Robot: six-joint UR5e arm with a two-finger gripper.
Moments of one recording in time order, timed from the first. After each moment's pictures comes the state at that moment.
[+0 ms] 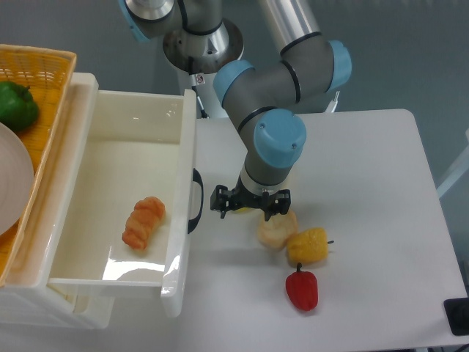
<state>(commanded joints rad) 2.47 -1.96 -1.61 -1.21 1.40 0.46</state>
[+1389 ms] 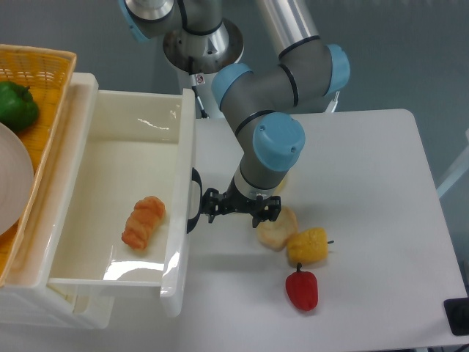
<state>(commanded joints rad) 2.46 -1.95 -1.60 -1.22 1.32 0.47</state>
